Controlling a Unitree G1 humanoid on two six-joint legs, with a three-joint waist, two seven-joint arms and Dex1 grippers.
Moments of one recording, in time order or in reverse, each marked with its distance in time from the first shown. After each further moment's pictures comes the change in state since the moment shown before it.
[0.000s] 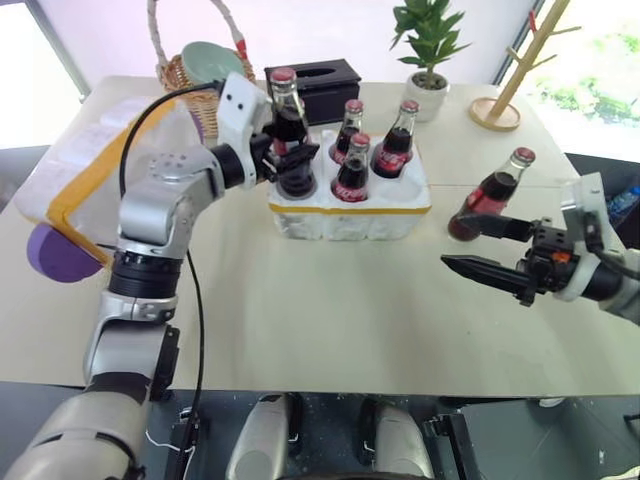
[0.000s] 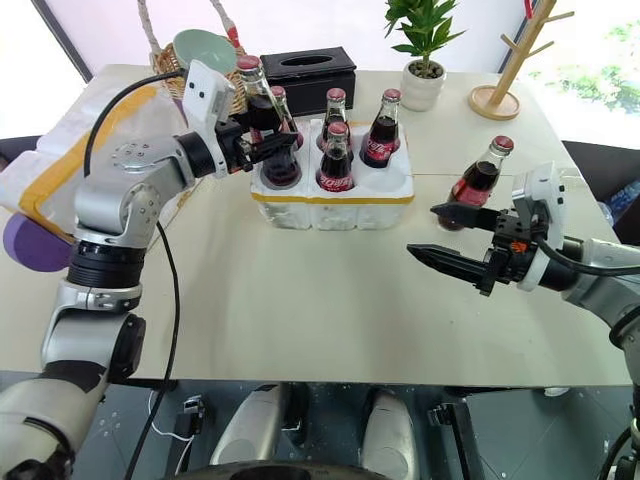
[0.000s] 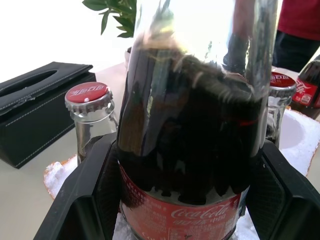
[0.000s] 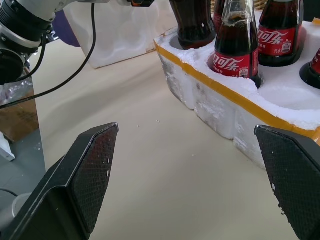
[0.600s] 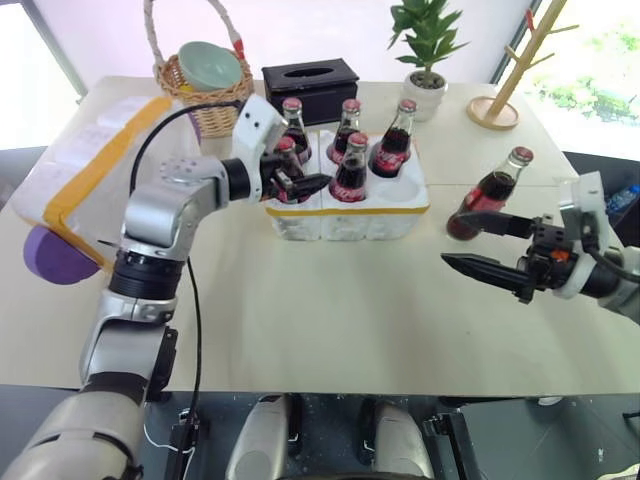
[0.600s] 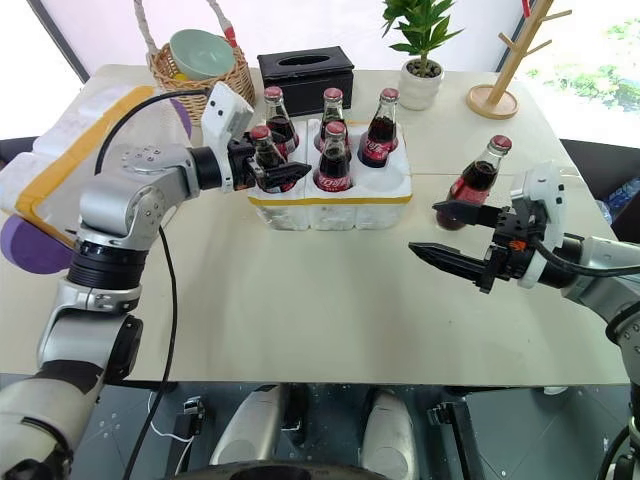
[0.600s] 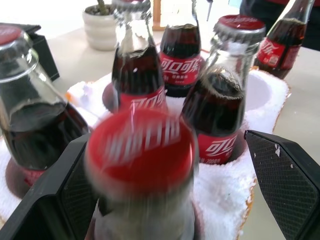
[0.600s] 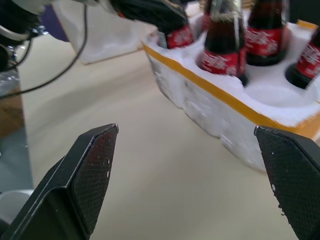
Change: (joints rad) left arm 0.023 0.059 0.004 -0.091 -0.054 0.090 -0.151; right arm 0.014 0.001 0.013 0.047 -0.097 -0.059 -0.006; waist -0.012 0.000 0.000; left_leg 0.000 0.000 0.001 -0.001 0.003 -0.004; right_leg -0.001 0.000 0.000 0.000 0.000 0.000
